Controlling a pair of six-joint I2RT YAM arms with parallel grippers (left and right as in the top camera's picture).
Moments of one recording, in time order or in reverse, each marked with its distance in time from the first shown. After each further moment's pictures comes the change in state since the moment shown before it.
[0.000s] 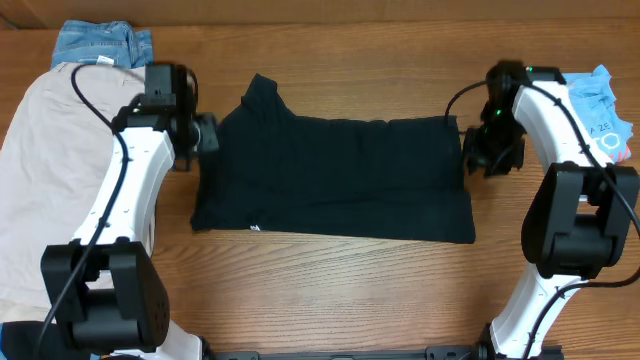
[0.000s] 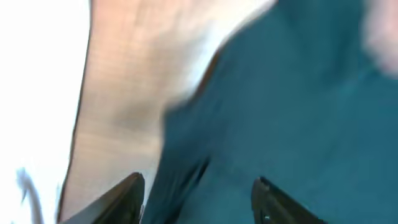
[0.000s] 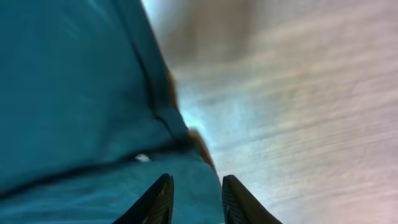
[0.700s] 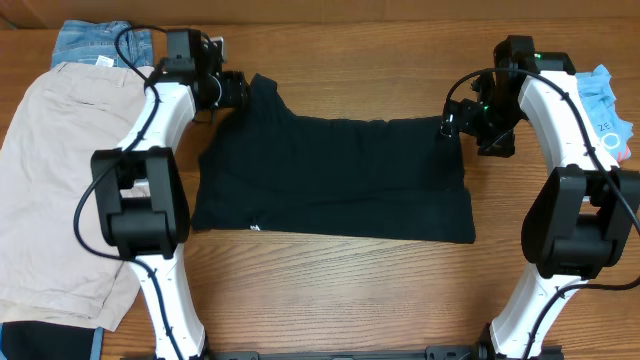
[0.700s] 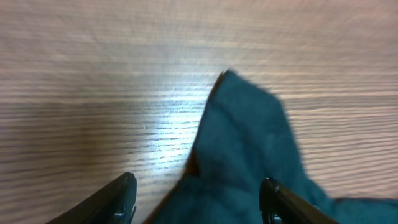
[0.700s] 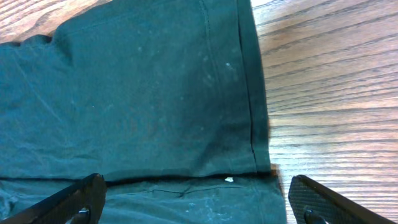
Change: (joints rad) left arm 0.000 0.534 0.394 0.235 0.289 0.111; right arm 0.000 0.000 0.091 0.073 -0.248 -0.052
